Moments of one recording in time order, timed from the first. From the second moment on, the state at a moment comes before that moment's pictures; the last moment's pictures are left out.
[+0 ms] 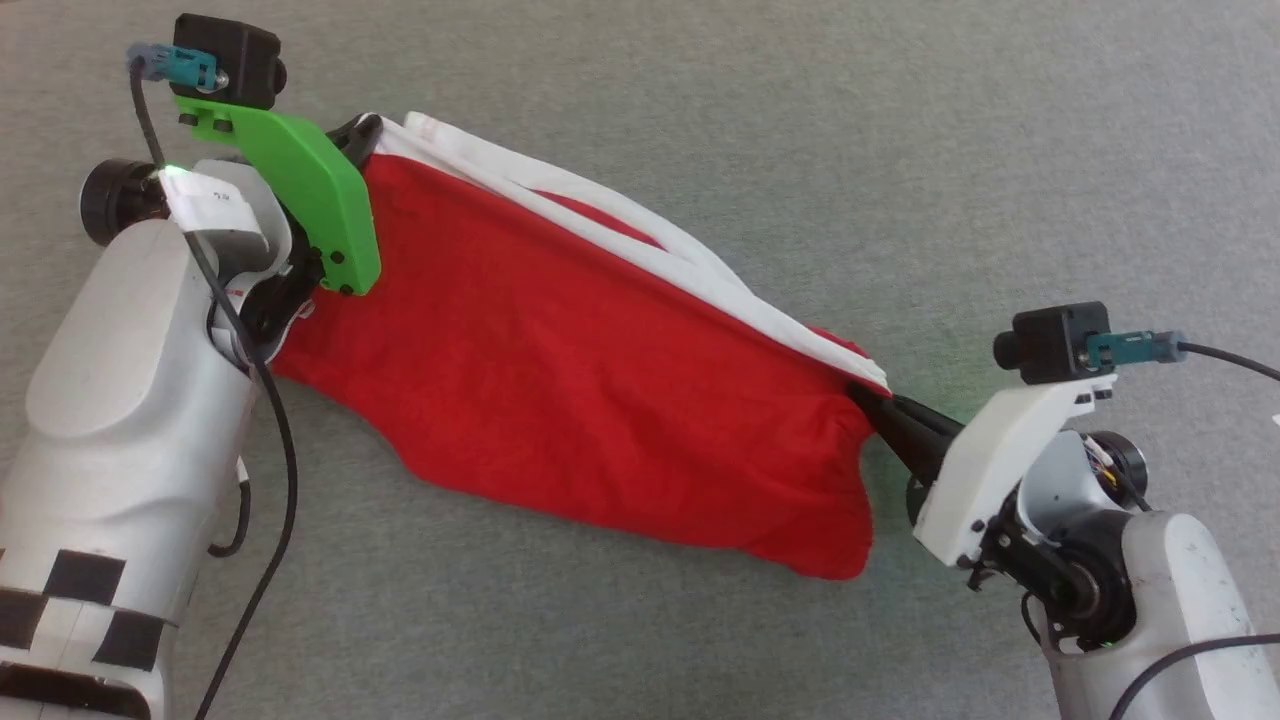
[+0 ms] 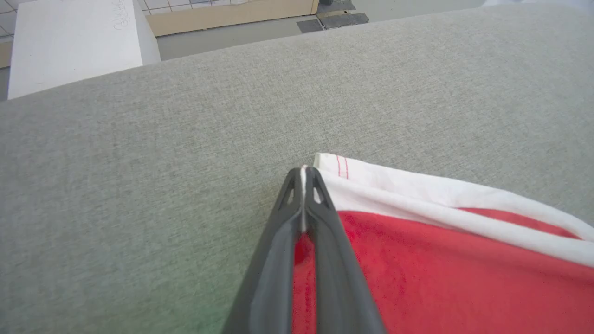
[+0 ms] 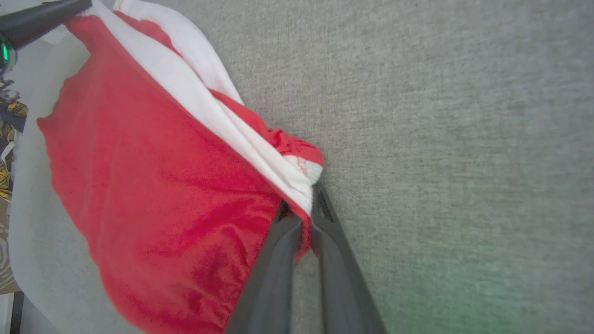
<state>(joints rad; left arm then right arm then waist) -0.90 0.41 -0.43 0.55 -0.64 -0.09 0.35 -0.26 -0.05 0.07 -0.01 0.53 0.13 0.68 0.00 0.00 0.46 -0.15</state>
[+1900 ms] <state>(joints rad) -0.20 0.46 -0.32 0.08 -0.63 0.15 -0.17 -0.14 -0.05 0.10 0.15 0.14 0.13 0.69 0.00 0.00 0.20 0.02</state>
